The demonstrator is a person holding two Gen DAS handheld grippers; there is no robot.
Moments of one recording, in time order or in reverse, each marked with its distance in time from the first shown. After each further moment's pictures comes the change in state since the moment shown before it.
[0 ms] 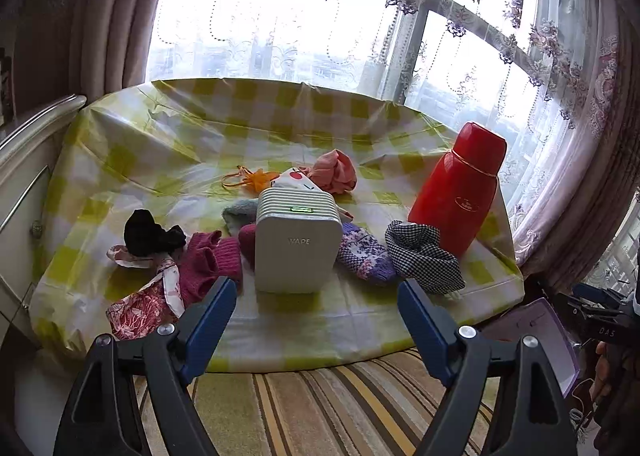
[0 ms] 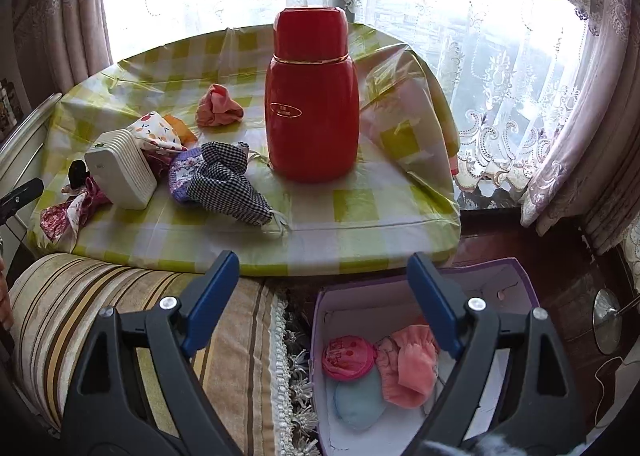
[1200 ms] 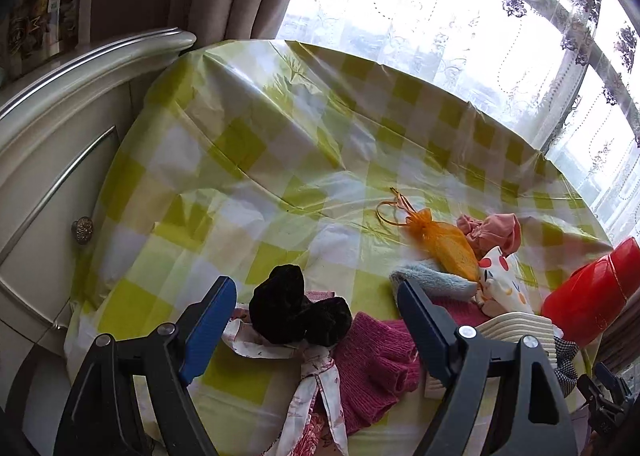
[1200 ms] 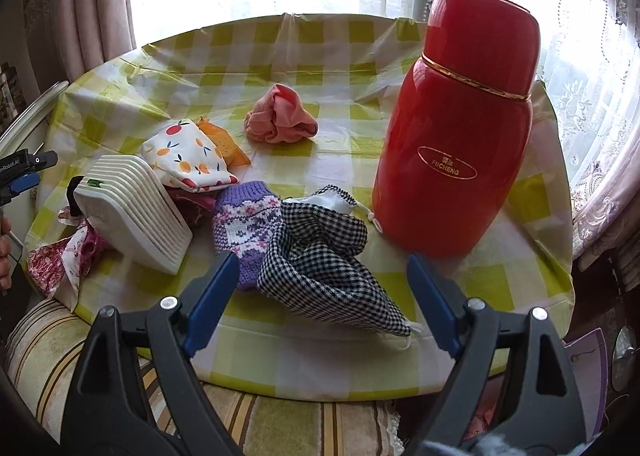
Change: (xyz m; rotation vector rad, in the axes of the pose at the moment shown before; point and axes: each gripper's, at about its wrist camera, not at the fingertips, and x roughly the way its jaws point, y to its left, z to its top) left arm 0.098 0.170 0.069 -0.277 0.076 0.267; right arm 0.119 0.107 0.065 -0.062 0.005 0.091
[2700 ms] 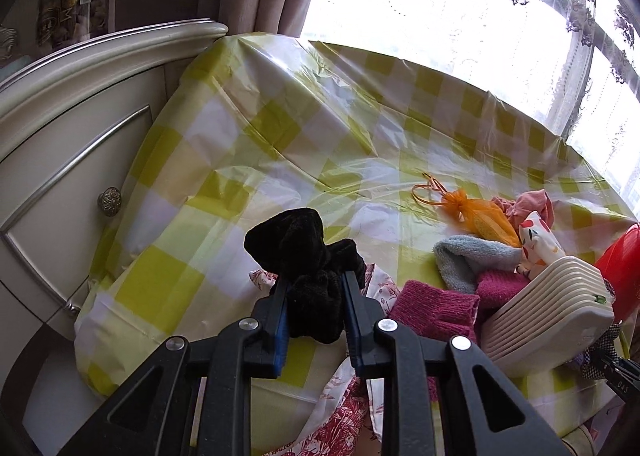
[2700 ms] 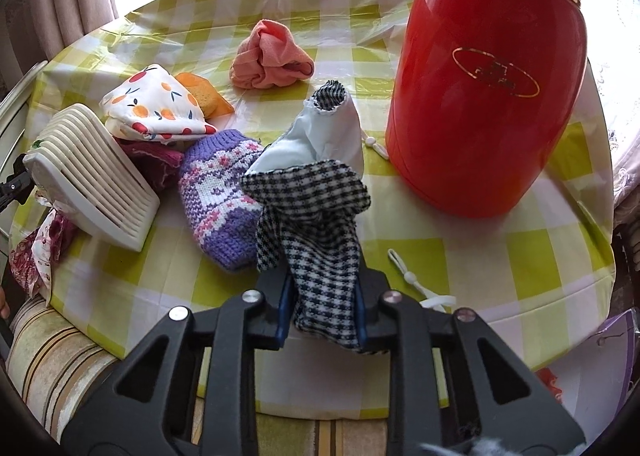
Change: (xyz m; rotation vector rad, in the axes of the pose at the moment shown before) left arm -0.001 0.014 -0.049 0.022 -0.078 0.097; right arm 0.055 -0.004 -0.019 0.027 0.120 0.024
